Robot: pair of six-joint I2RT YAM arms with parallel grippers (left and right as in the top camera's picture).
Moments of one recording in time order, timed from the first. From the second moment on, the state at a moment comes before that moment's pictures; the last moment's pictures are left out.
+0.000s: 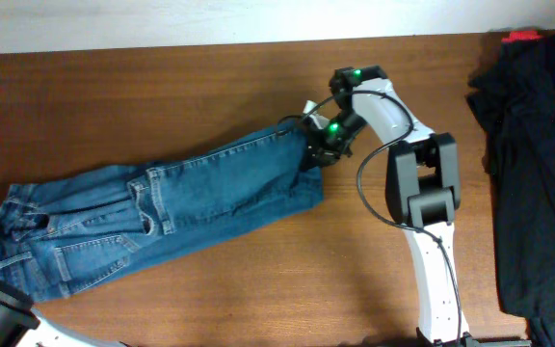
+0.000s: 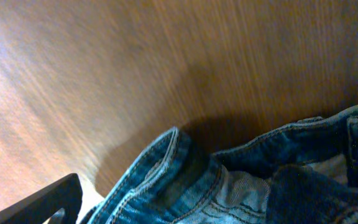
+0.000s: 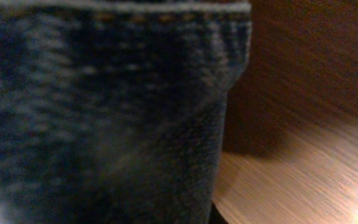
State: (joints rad) left arm 0.97 2.05 1.60 -1.03 0.02 -0.22; right arm 0.18 2.56 2.15 -1.41 -0.70 -0.18
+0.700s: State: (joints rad) left arm 1.02 2.05 1.62 -0.86 0.71 -0.01; right arm 0.00 2.56 2.15 -1.46 -0.54 -0.24
